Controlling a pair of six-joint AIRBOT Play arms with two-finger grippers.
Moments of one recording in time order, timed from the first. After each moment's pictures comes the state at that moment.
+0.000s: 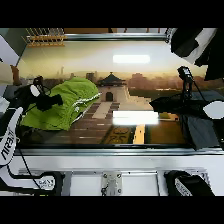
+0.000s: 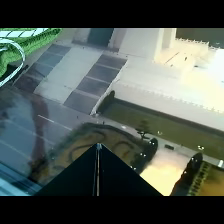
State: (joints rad) left arm 0.13 -1.54 1.16 1.49 -0.91 -1.72; right arm 0.06 -0.87 0.90 -0.91 0.98 1.25
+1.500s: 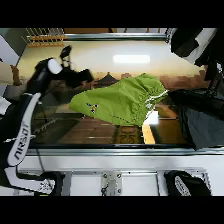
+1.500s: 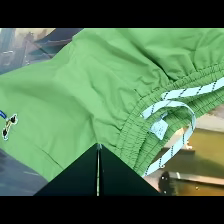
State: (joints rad) left arm -0.15 -1.58 1.52 1.20 -1.02 -1.75; right arm -0.17 -0.80 0.90 -0.88 0.93 1.27
